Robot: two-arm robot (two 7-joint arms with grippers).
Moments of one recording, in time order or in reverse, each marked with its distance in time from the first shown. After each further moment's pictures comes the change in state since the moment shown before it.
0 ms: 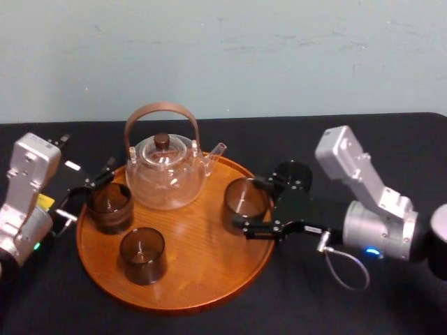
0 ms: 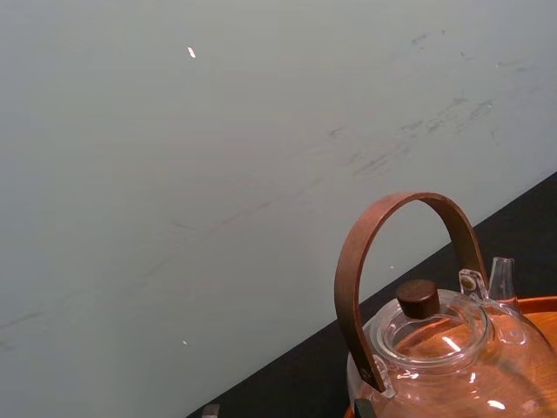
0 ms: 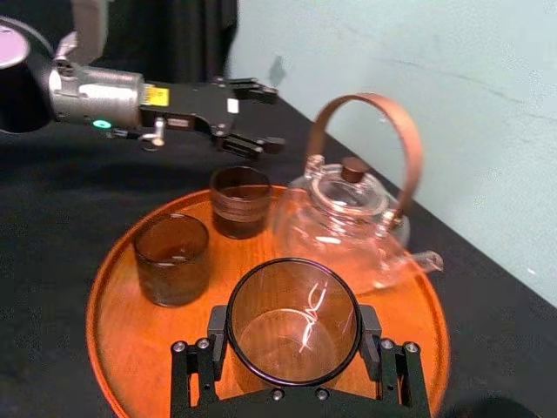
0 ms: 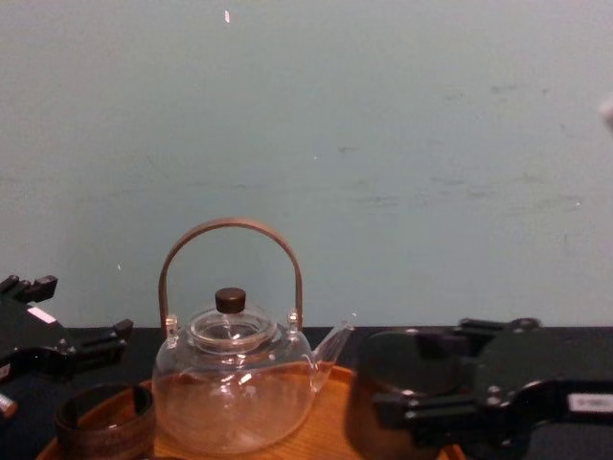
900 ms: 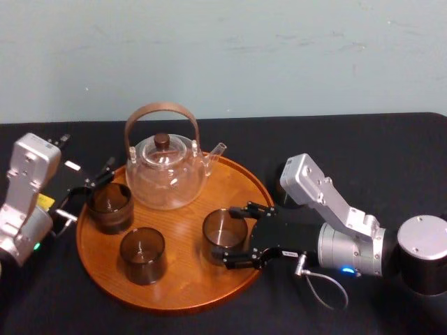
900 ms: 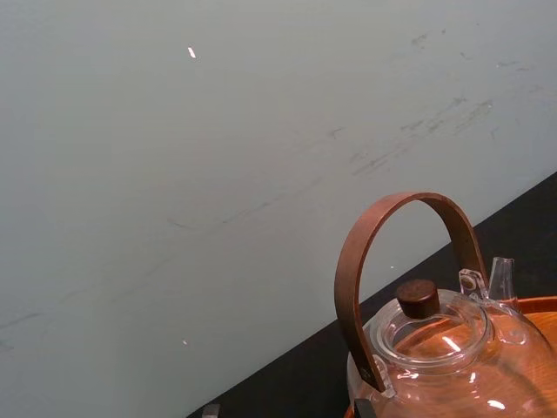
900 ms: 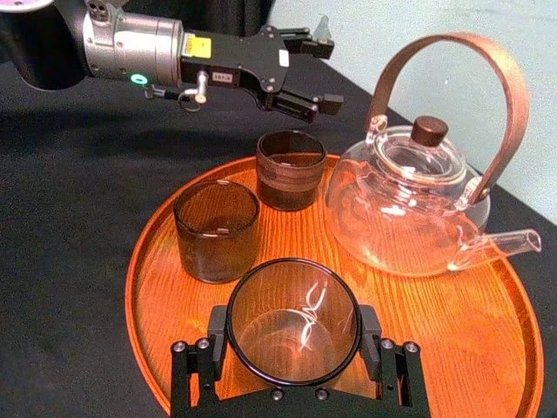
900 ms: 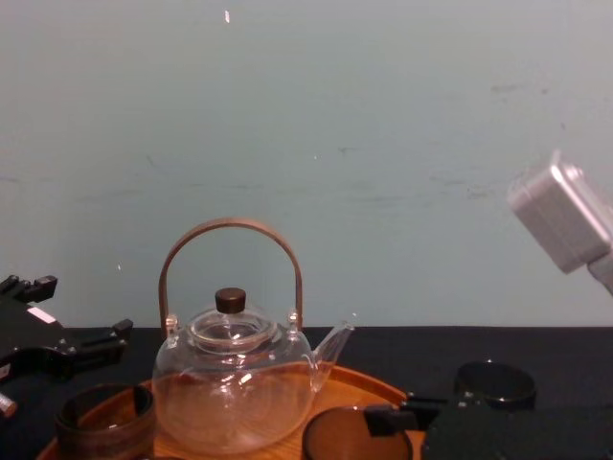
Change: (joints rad) left arm 0.000 0.000 0.000 0.000 0.000 0.000 0.000; right arm 0.046 -0.040 -0.109 0.083 -0.025 0.001 0.026
